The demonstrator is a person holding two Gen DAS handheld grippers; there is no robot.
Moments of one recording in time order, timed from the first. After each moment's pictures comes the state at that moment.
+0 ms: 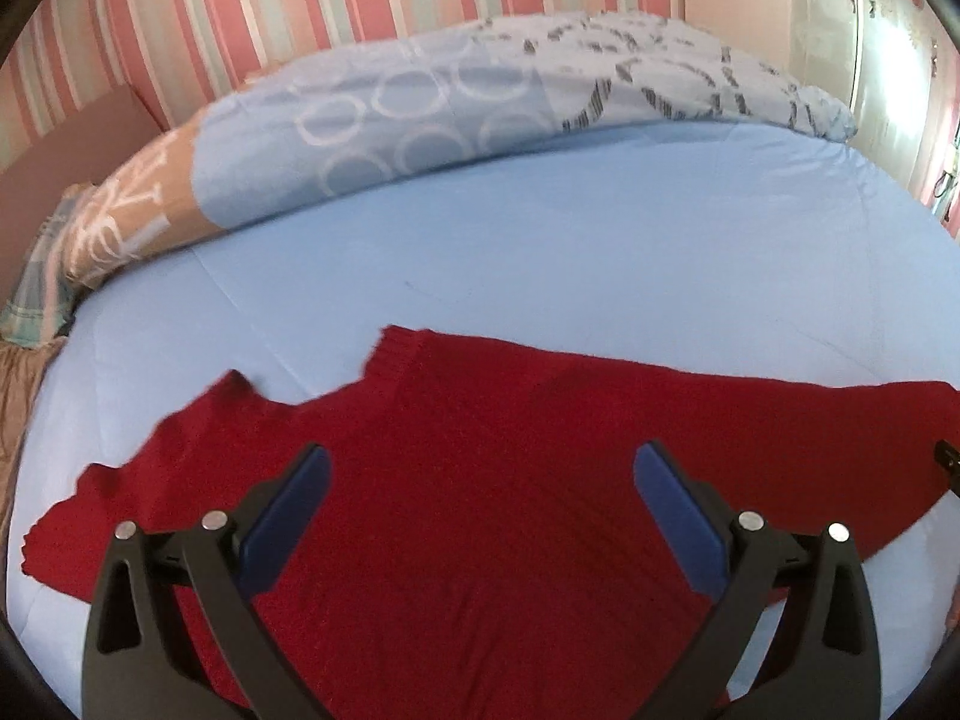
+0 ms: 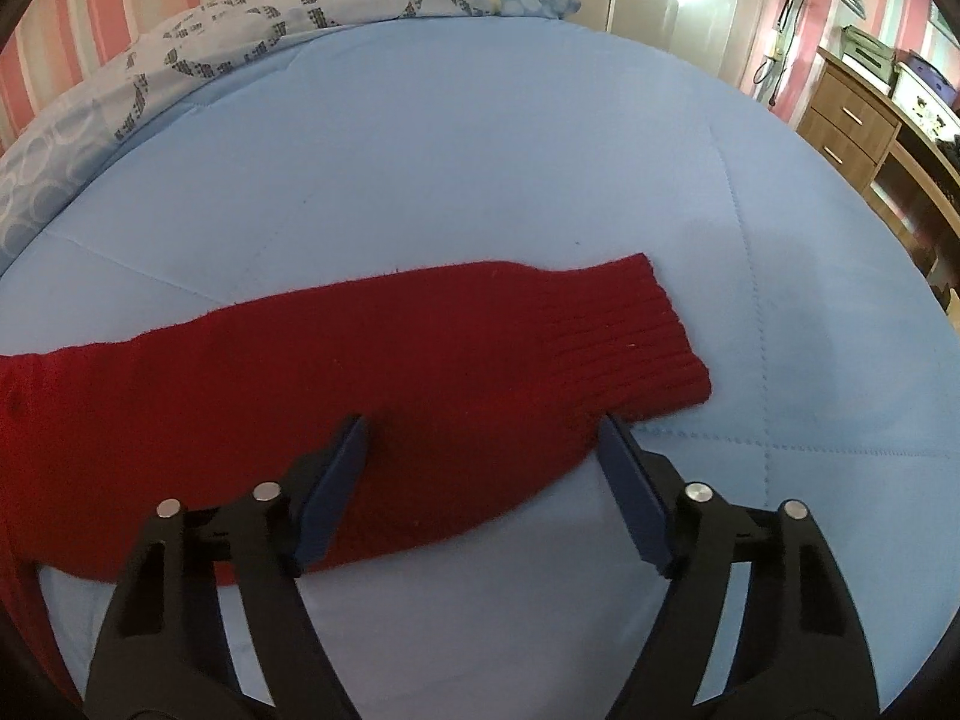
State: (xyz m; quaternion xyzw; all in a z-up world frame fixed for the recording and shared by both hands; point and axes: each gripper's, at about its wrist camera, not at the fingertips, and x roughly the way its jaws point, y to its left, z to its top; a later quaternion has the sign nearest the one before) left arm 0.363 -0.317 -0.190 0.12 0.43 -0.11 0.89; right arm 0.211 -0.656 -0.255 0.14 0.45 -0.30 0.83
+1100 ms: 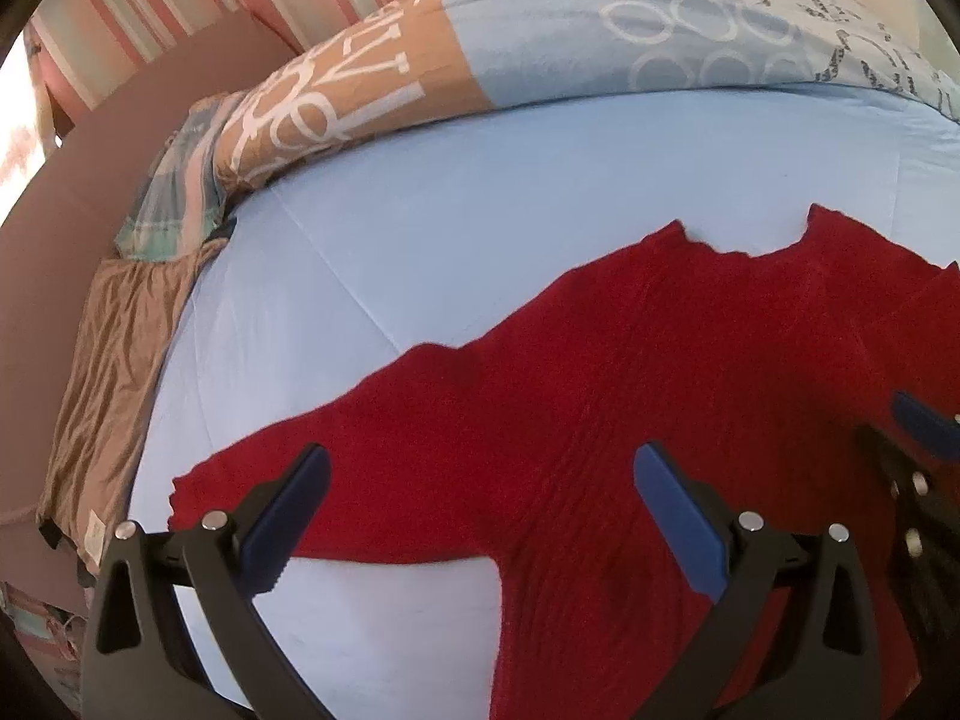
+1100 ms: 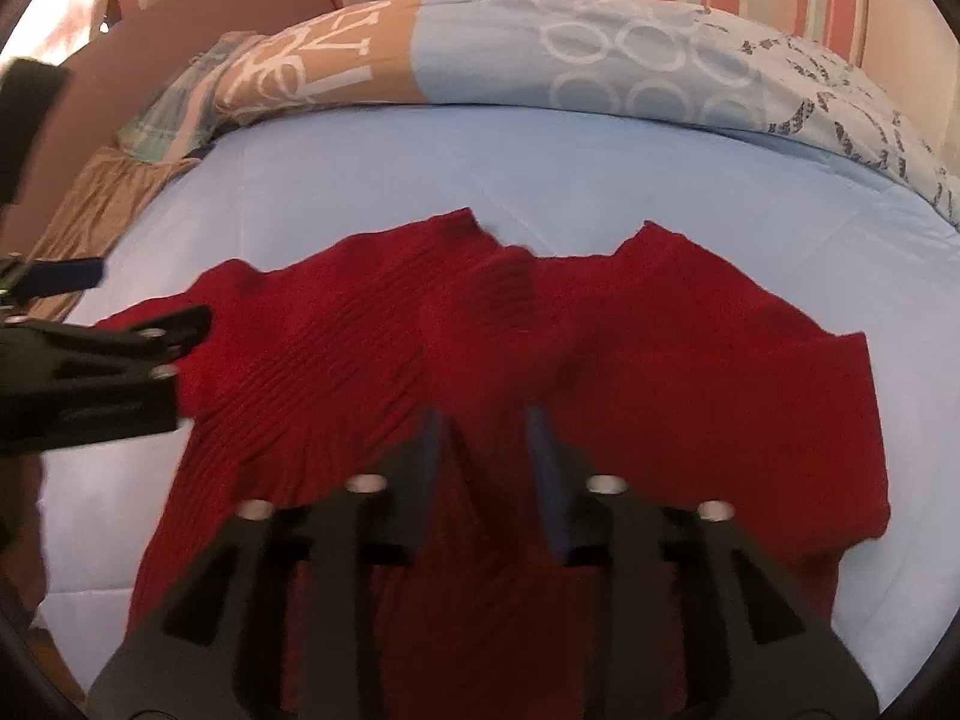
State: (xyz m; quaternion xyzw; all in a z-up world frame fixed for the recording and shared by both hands) left arm 0.360 -0.048 -0.167 0.17 0.49 0.03 0.86; right arm 0.312 -0.205 -0.192 0.01 0.44 0.09 0.89
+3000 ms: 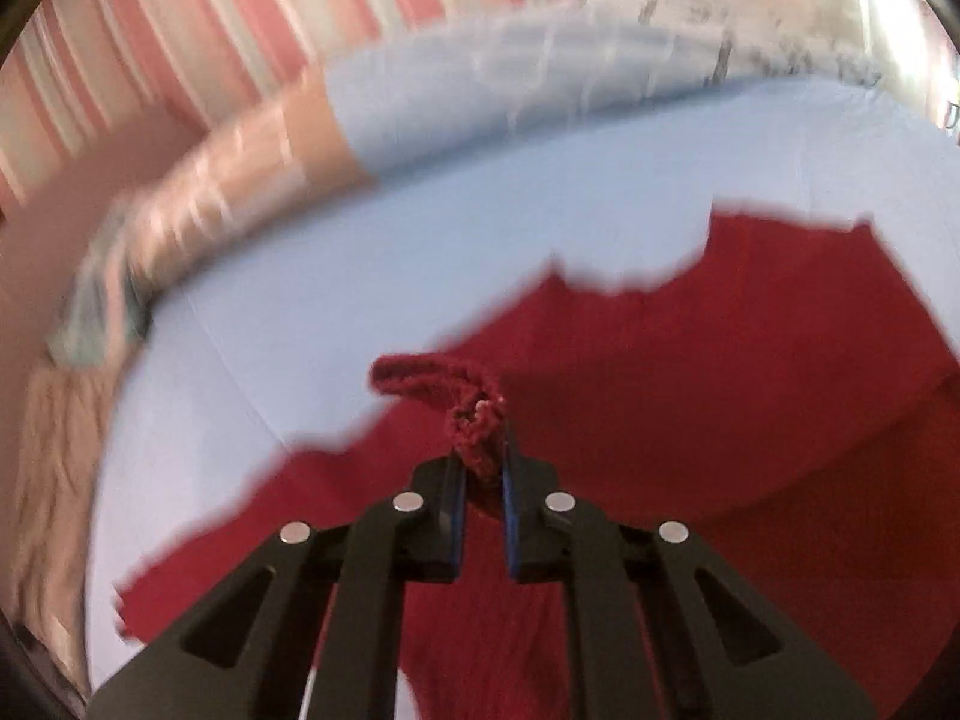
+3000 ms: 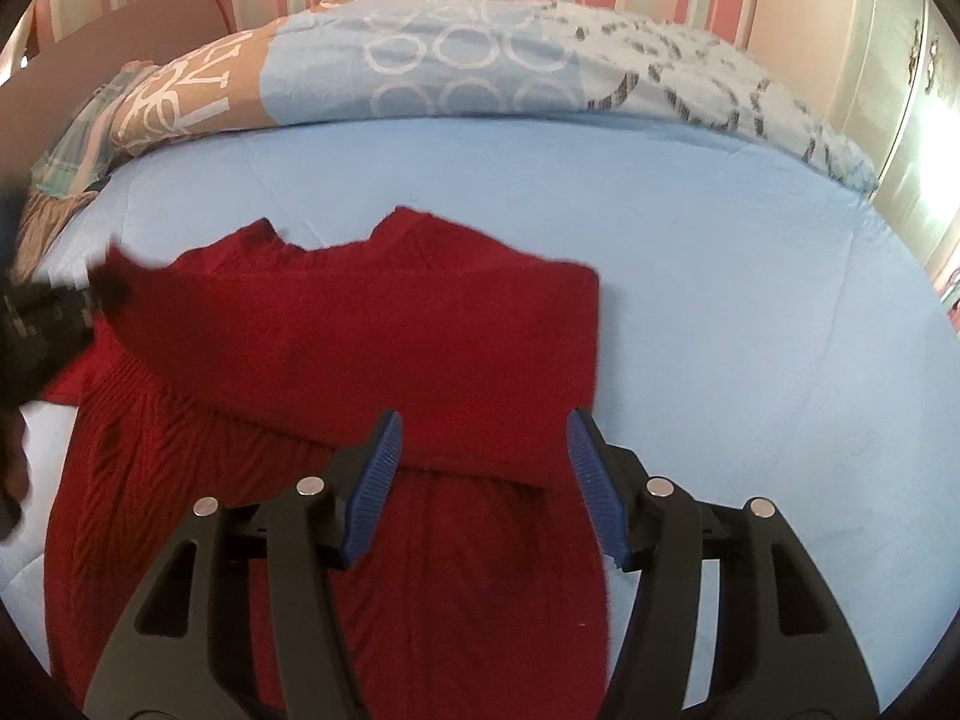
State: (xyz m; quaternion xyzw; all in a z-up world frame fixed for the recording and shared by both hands) left arm 0.383 -0.090 -0.192 0.20 0.43 -0.08 0.87; right arm 0.275 -0.324 -0.188 0.01 0.45 -0.04 0.89
